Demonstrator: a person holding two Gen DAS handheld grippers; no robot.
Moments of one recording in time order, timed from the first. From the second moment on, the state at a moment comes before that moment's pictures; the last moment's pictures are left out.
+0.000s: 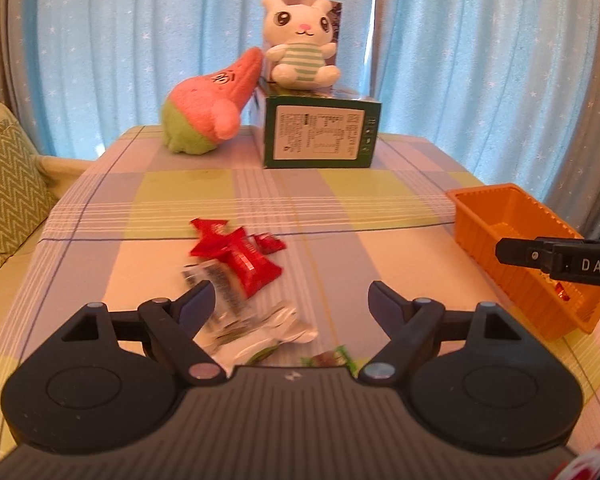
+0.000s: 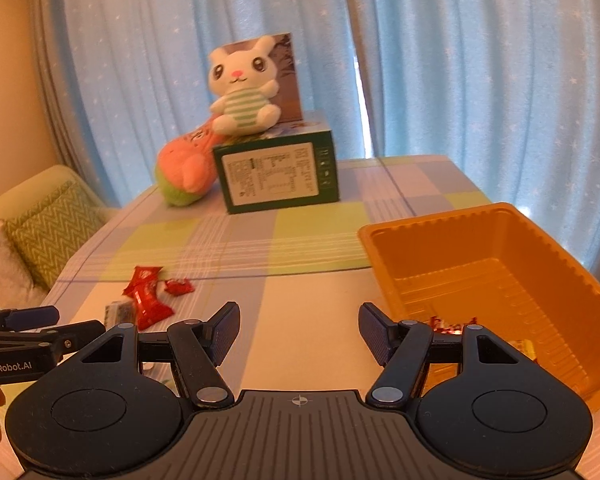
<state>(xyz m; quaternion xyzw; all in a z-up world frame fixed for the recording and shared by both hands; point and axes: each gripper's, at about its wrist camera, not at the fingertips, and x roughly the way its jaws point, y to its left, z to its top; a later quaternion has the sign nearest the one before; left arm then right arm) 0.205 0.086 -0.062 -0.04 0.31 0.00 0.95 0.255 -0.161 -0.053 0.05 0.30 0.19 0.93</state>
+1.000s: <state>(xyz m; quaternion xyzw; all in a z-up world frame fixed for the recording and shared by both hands) 0.200 0.136 -0.099 0.04 0.39 -0.03 0.92 0.242 -0.056 -0.118 -0.11 0.34 0.33 0.87</state>
